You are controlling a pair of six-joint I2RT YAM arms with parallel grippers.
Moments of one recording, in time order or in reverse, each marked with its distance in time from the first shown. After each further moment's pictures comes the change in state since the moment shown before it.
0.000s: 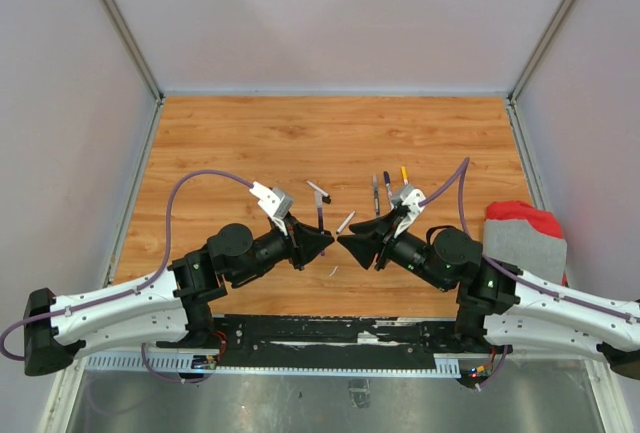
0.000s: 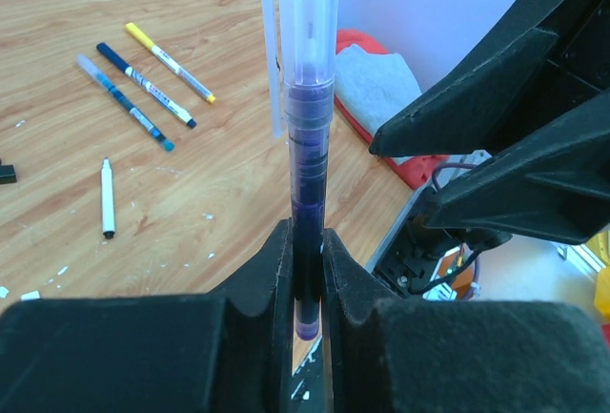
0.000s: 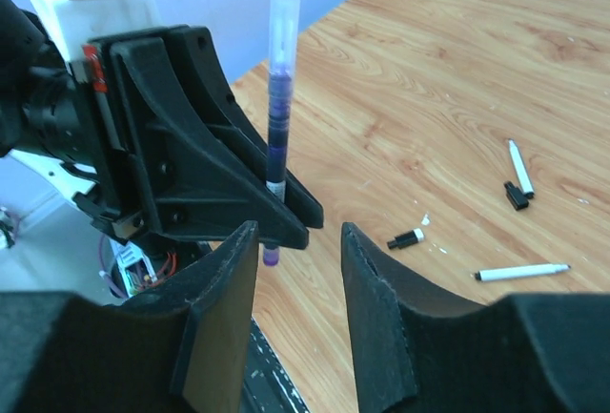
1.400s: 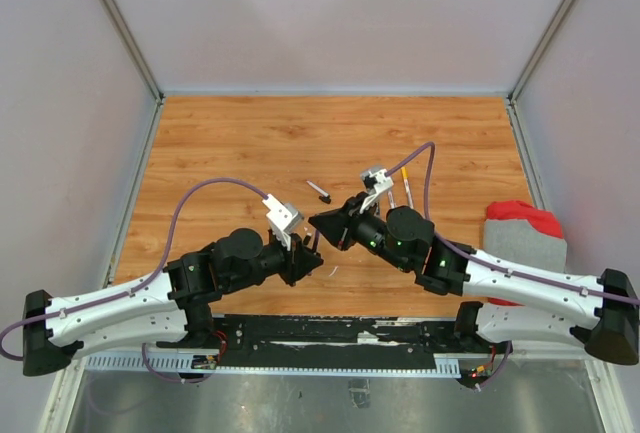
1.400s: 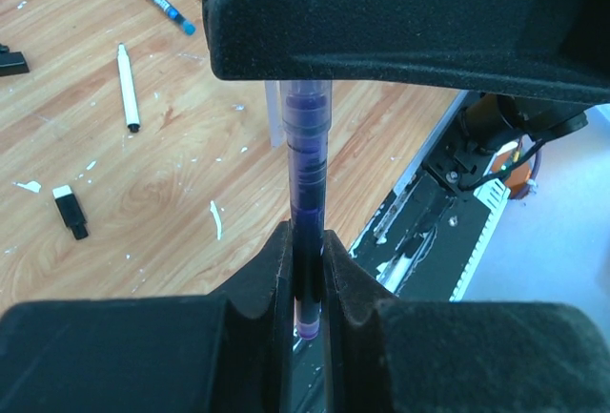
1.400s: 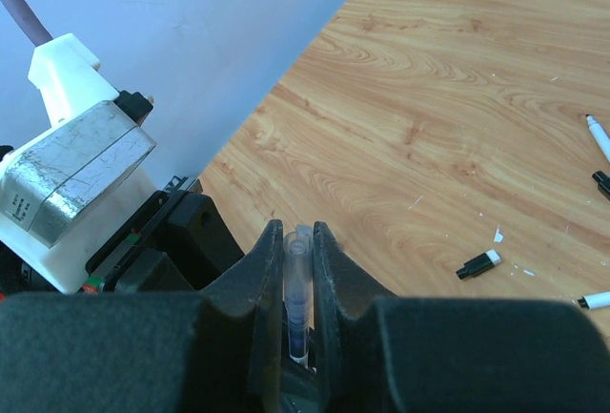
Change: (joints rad) left arm -0.013 -0.034 0.014 -0.284 0.048 0.049; right arm -0.055 0.338 0.078 0.204 -0.036 0.262
